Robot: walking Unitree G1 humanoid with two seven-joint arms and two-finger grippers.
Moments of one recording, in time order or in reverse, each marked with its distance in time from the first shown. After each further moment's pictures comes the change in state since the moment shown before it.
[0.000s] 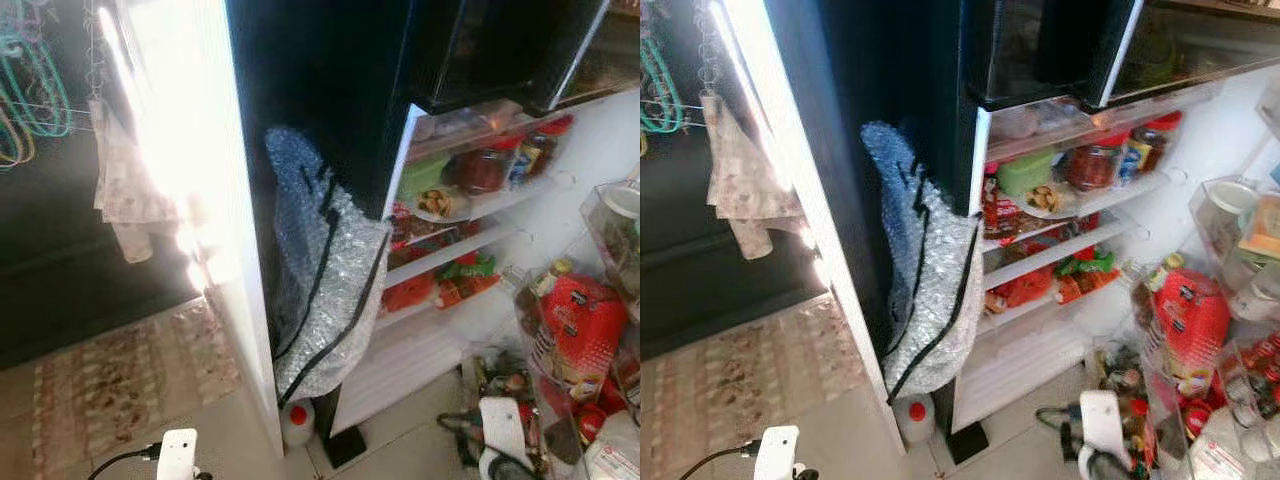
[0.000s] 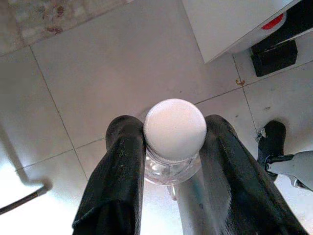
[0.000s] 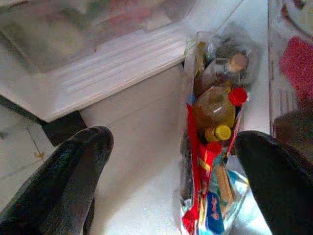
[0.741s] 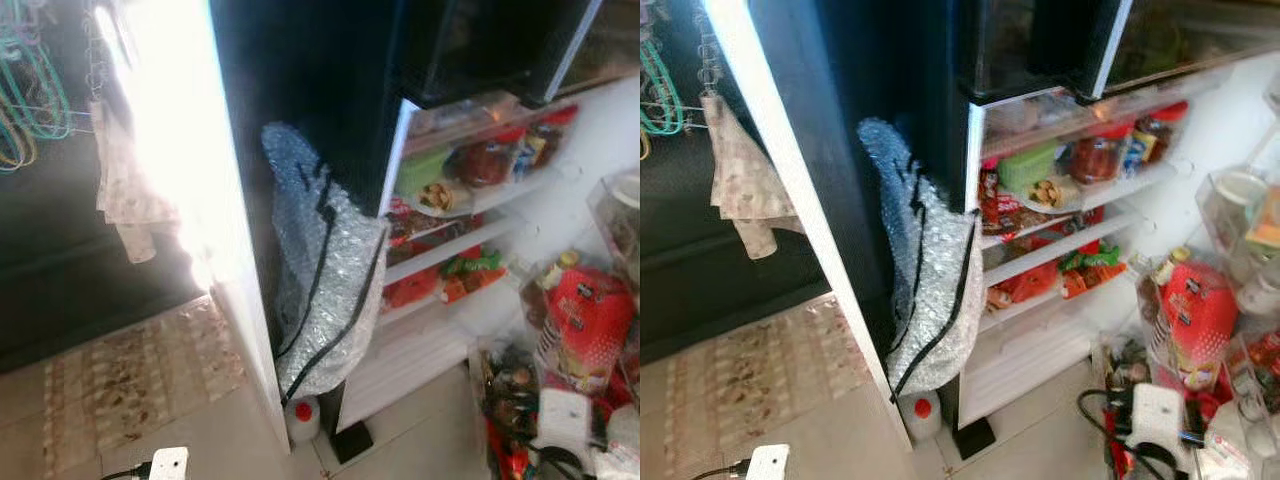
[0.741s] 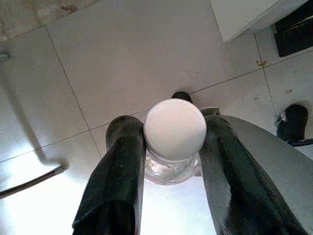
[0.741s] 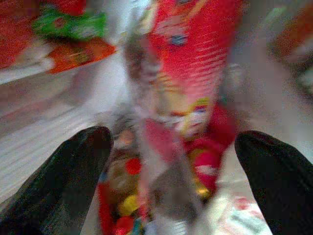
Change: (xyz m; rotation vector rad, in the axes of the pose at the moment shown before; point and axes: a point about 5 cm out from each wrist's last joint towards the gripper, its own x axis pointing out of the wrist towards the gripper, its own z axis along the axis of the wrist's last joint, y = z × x) left arm -0.004 0.011 -0.020 0.005 0.046 0.026; right arm -0.020 -0.060 0.031 0.045 -0.404 -0.471
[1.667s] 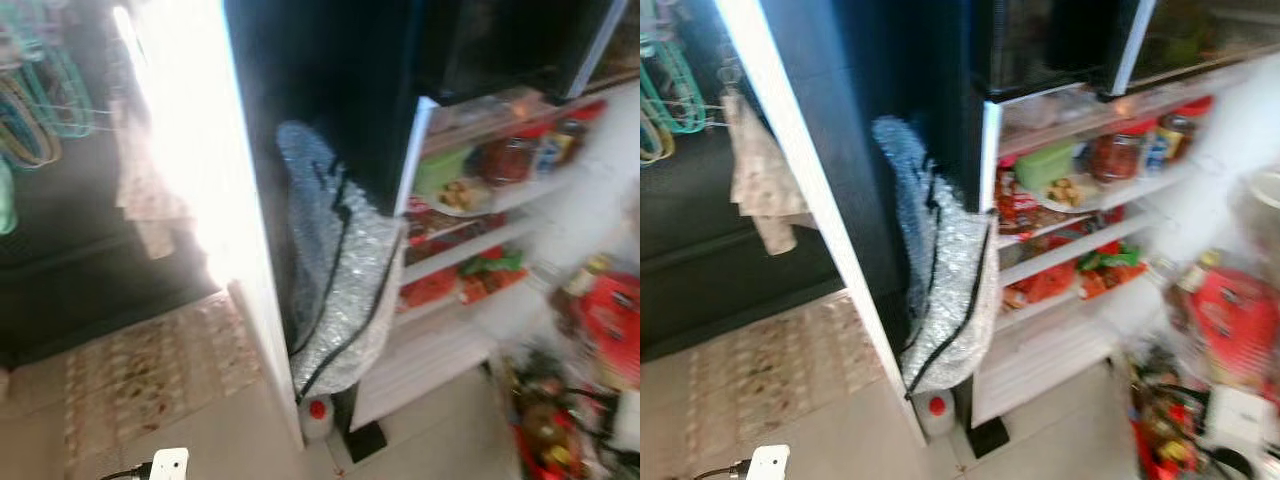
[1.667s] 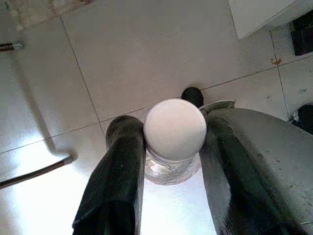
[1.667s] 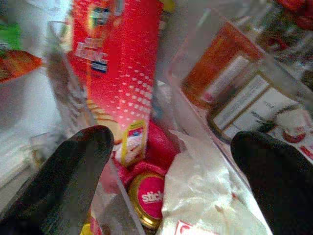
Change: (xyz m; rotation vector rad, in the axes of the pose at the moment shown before) left arm 0.000 0.000 -0.001 0.011 0.001 -0.005; right arm 0.017 -0.077 -0.001 0.016 0.019 -0.273
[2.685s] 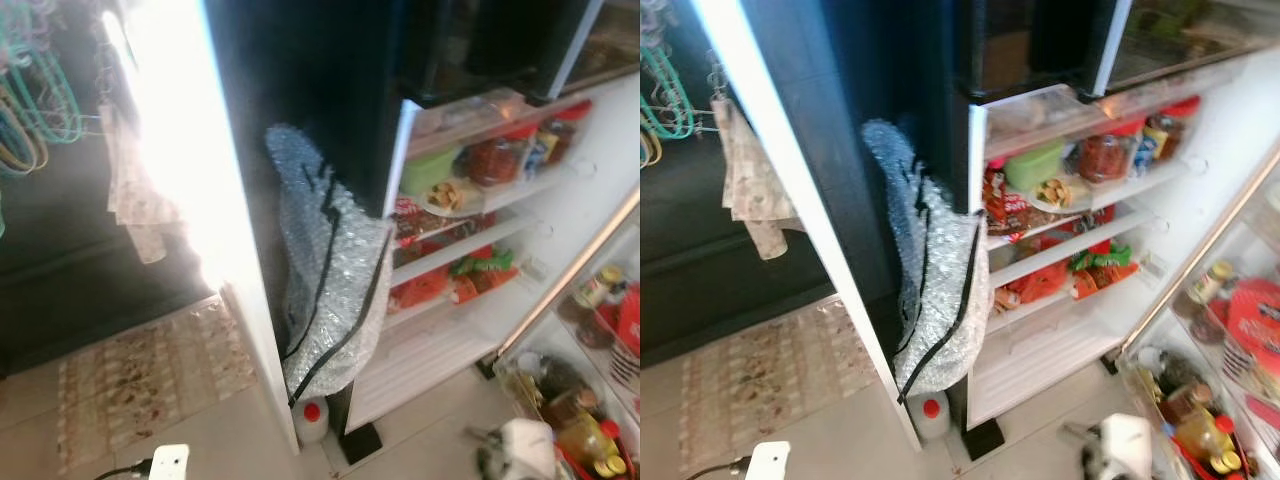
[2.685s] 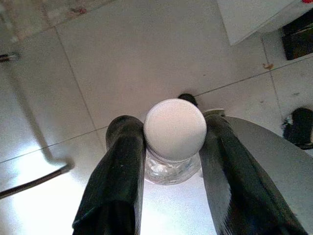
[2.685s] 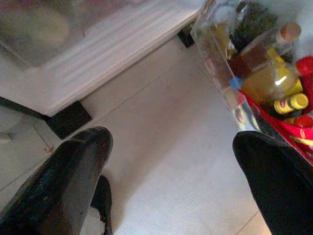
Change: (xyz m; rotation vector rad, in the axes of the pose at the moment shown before) left arm 0.000 -0.001 0.002 0.000 -0.007 -0.002; right arm -0.067 0.094 -0.052 -0.003 0.502 0.669
